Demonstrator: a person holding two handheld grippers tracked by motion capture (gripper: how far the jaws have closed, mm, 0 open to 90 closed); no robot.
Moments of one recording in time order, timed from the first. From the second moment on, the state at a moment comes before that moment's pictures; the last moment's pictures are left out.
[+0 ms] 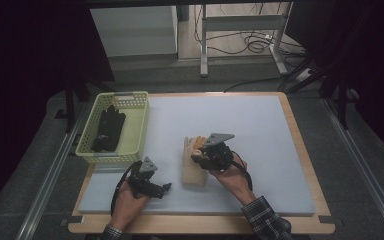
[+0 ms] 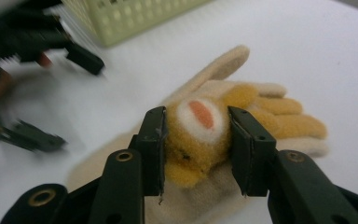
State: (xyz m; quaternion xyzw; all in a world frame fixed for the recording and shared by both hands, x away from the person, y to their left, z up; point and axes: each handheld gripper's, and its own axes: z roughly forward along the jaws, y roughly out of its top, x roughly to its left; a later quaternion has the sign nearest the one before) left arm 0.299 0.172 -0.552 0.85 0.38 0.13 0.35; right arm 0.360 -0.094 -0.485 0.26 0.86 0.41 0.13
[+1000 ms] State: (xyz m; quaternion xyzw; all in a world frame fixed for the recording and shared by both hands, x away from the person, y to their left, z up) left arm 0.299 0.172 -0.552 0.85 0.38 0.13 0.35; right arm 0.346 -0.142 -0.500 0.29 0.86 0.40 0.12
